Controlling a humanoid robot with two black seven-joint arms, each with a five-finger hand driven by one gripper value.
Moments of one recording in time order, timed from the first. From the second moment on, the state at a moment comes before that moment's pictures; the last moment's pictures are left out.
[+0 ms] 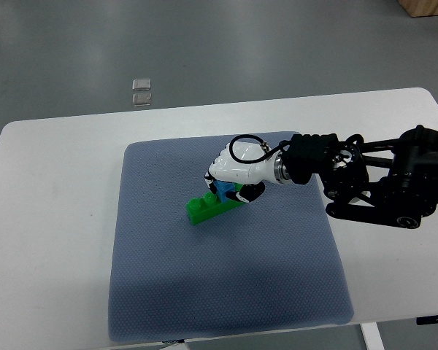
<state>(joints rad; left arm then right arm) 0.04 0.00 -0.09 -0.16 0.07 -0.03 -0.04 1.22 -0.33 -0.12 1.28 -1.73 -0.01 0.00</state>
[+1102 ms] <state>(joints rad) 0.04 0.00 -0.09 -0.16 0.07 -0.03 -0.04 1.20 -0.31 -0.12 1.26 -1.73 -0.01 0.00</state>
